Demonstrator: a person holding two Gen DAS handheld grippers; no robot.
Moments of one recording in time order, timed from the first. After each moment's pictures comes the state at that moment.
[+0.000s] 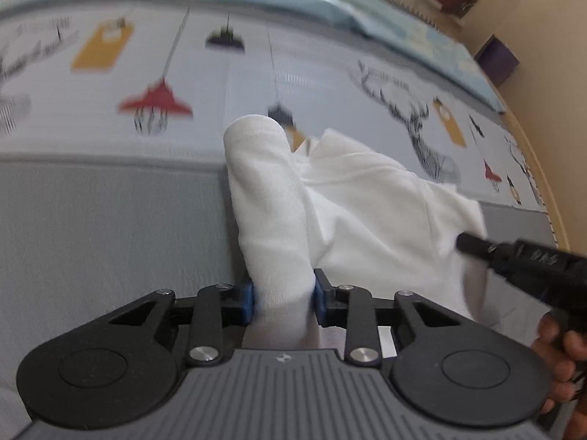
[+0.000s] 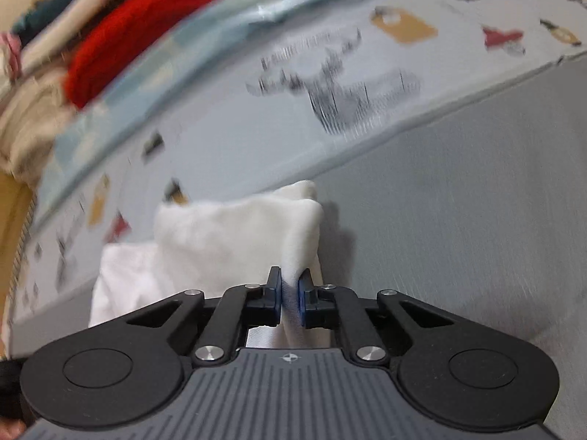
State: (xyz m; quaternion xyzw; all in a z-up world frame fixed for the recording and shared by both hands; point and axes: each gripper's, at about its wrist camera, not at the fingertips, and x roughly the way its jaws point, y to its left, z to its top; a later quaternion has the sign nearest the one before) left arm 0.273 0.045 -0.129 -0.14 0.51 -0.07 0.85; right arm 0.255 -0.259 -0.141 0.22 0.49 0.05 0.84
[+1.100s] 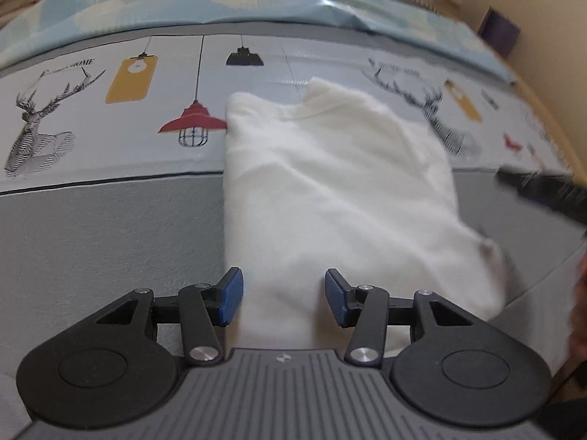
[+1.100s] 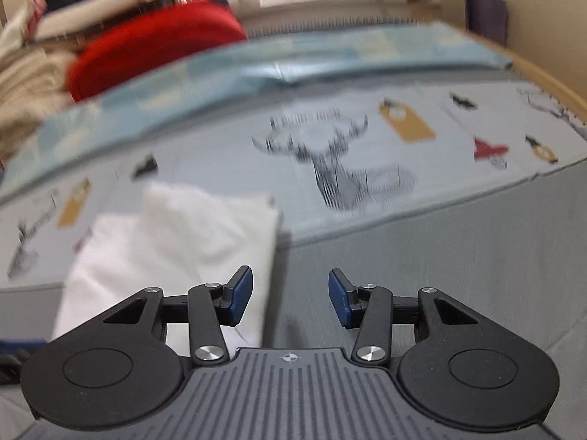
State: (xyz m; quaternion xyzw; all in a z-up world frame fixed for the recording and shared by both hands) left arm 0.239 0.056 -0.128 -0.05 0.51 -0.05 0.86; right arm 0.236 -0.214 -0.105 0.08 0.41 0.02 0.91
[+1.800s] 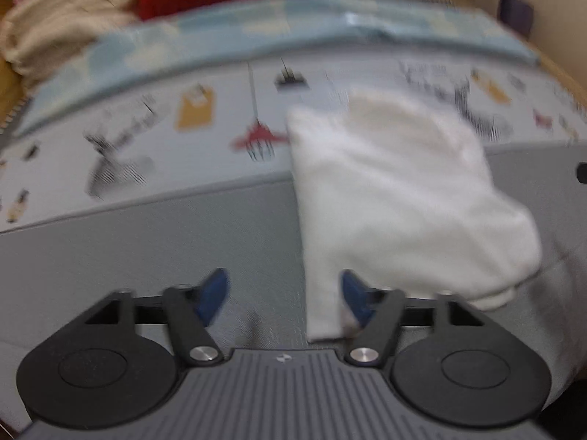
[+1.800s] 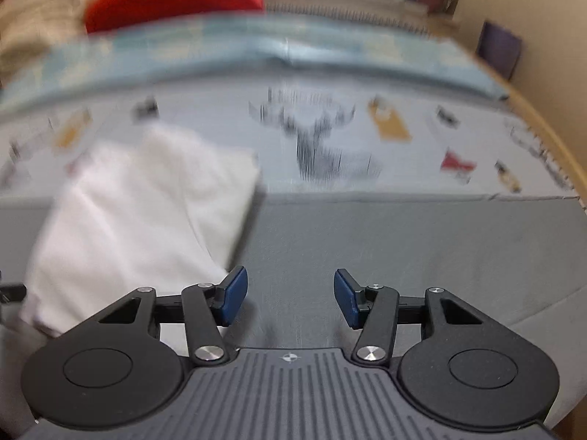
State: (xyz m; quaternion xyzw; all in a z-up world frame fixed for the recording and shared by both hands) left arm 0.177 0.067 -0.081 0.04 0.46 0.02 0.89; right arm 0.194 -0.217 -0.067 -0.03 0.44 0.02 0.90
